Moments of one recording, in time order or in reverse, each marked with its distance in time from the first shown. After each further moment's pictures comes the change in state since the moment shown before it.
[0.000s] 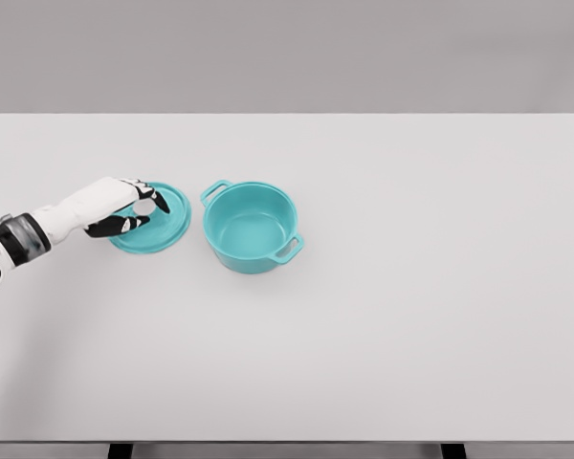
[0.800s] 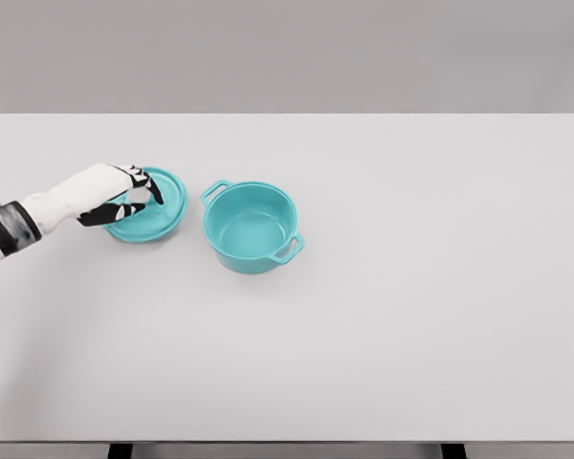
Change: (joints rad) left arm -0.018 0.039 0.004 -0.057 0.009 -0.001 0.003; right arm 0.000 0.000 0.000 0.000 0.000 0.000 0.000
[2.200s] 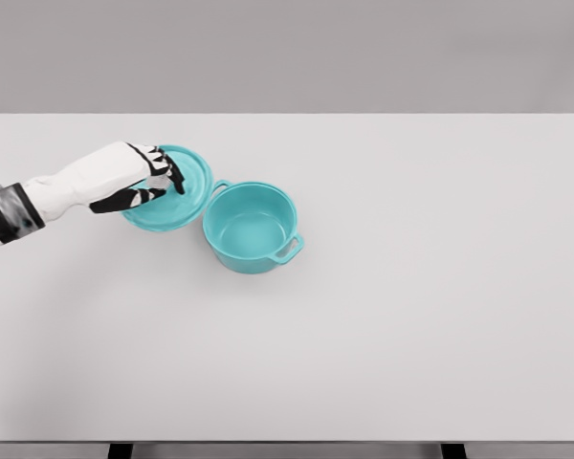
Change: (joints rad) left arm -0.012 0.063 -0.012 -0.233 0.017 0.000 0.005; right arm 0.000 0.000 0.000 0.000 0.000 0.000 0.000
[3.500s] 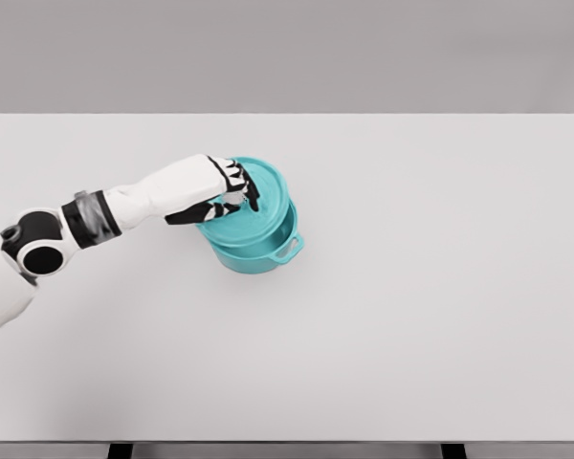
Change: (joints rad) left arm -0.040 -0.169 -0.083 -0.027 -0.031 0.000 -0.002; right arm 0.000 0.000 0.000 0.000 0.000 0.000 0.000
